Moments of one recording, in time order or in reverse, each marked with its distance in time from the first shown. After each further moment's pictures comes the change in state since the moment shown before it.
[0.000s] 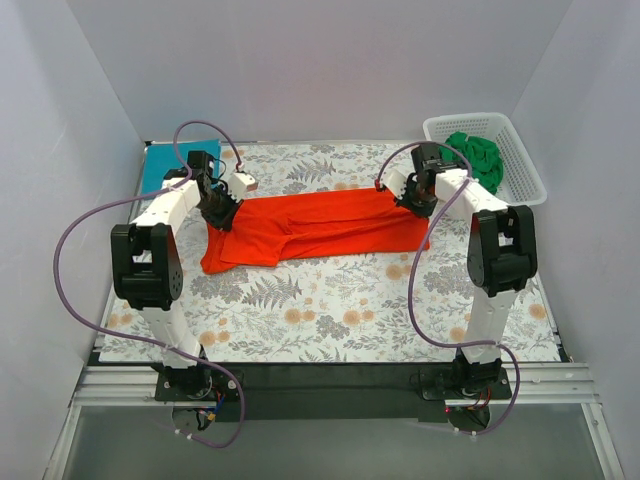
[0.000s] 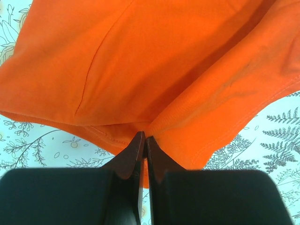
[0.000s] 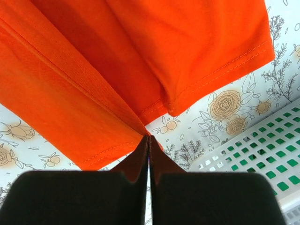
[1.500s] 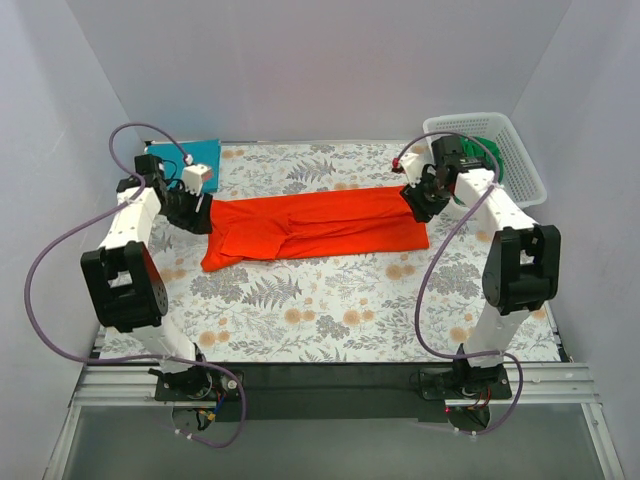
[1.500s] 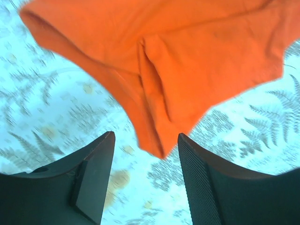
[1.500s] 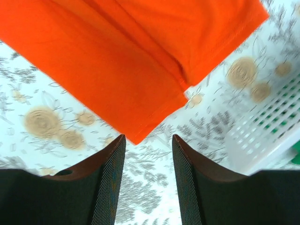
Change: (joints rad) left arm 0.206 -0.094 -0.014 -0.015 0.144 -0.121; right arm -0.035 -0.132 0.000 -0.075 -0.127 0.247
